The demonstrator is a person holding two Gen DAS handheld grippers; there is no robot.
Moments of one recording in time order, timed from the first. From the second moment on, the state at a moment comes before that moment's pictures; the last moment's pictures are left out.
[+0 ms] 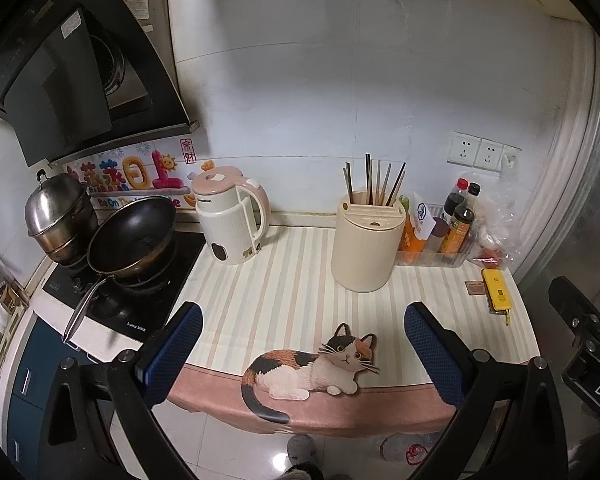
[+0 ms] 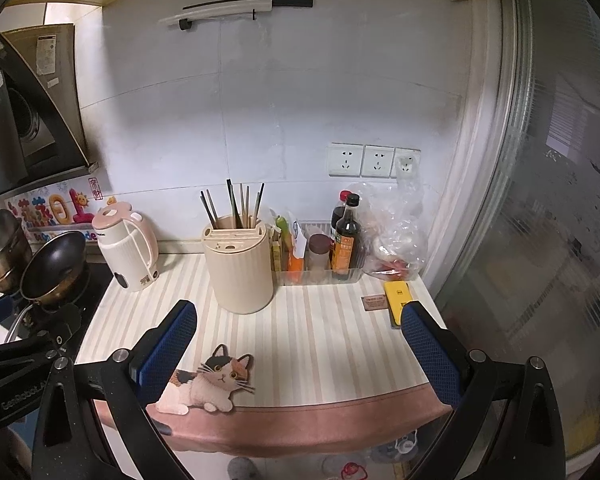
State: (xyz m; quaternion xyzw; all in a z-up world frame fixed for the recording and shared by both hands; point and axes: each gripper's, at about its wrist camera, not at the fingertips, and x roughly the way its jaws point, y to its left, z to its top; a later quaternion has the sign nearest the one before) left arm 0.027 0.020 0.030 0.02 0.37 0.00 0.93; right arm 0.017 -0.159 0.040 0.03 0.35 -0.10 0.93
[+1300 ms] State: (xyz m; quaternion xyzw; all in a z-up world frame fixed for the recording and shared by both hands) left arm 0.024 0.022 0.034 0.03 0.37 0.00 0.93; right arm 0.021 -0.156 0.035 0.02 0.36 -0.10 0.93
